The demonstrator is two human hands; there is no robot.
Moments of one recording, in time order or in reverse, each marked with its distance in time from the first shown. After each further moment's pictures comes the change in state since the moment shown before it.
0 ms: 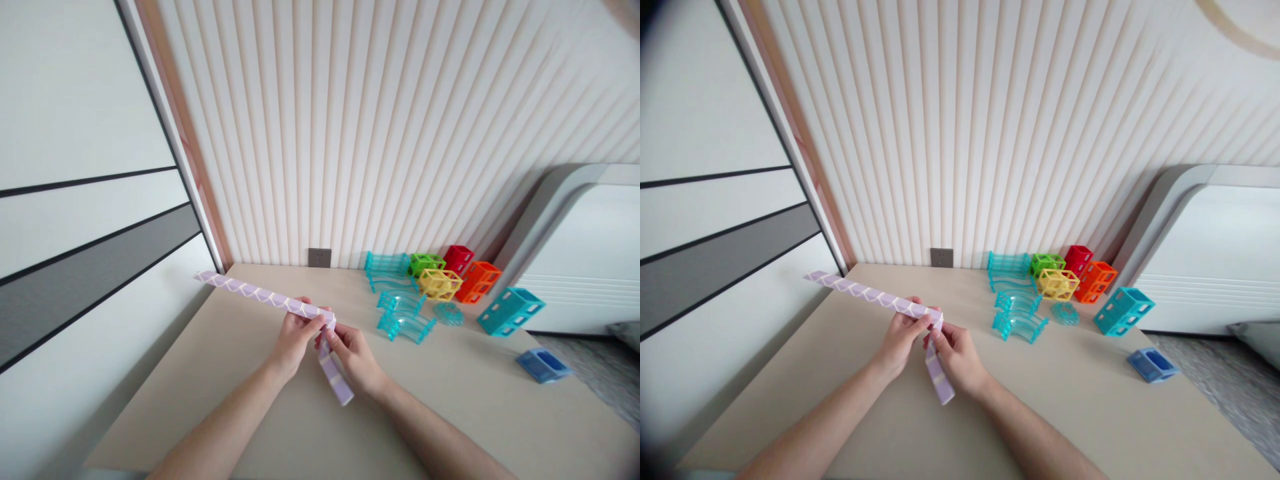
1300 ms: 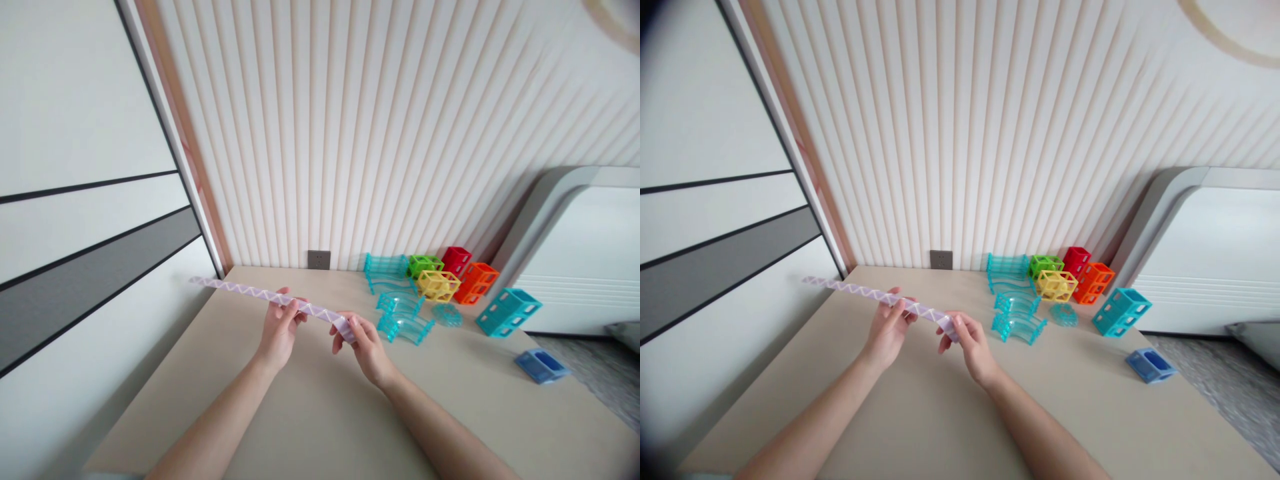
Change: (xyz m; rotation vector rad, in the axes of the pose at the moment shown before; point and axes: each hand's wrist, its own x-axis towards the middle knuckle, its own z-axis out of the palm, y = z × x) left_hand 0.012 0.018 -0.015 -0.154 0.065 0.177; right_hand 0.003 -0.002 -0.022 0.147 0.107 -0.107
